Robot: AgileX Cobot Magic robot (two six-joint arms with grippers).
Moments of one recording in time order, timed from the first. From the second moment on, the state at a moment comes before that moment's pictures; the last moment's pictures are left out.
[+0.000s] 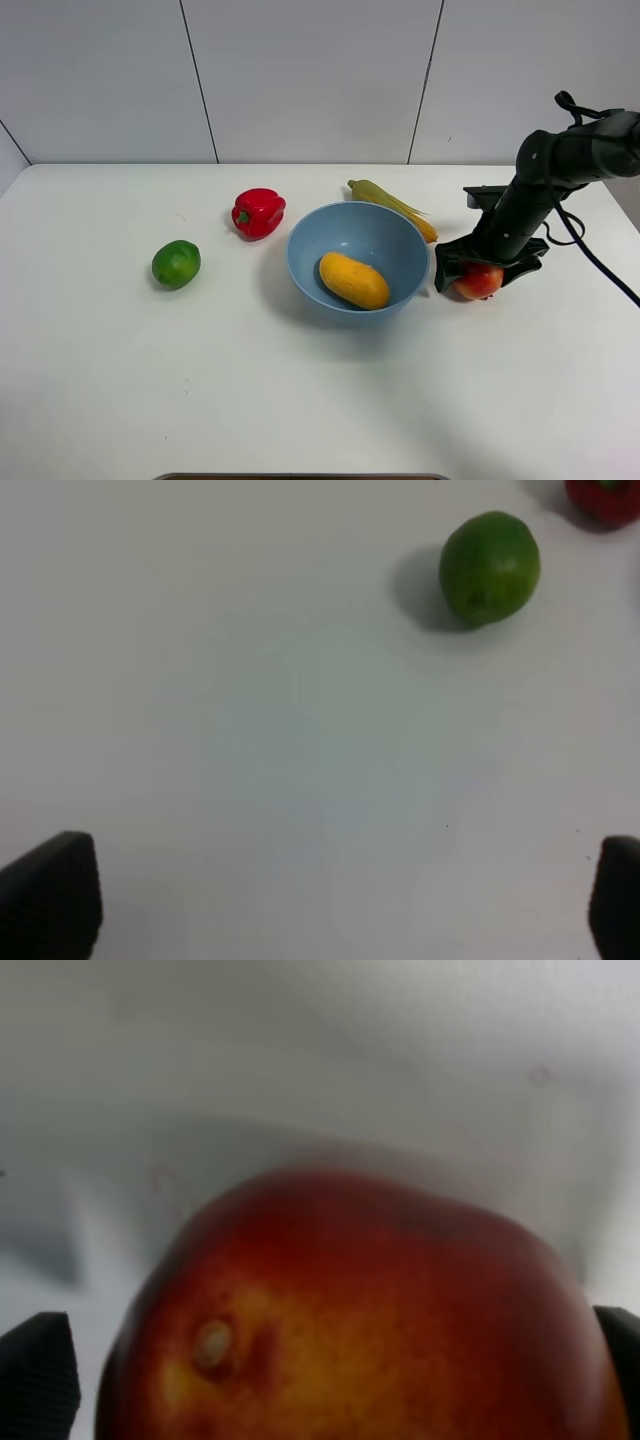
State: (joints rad) left arm 0.02 0.00 -0.44 -0.04 1.09 0.03; right arm 0.09 2.01 -1.14 0.21 0.74 -0.17
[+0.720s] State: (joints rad) left arm 0.02 0.00 -0.44 -0.04 1.09 0.03; right arm 0.09 2.04 -1.14 0.21 0.72 -0.17
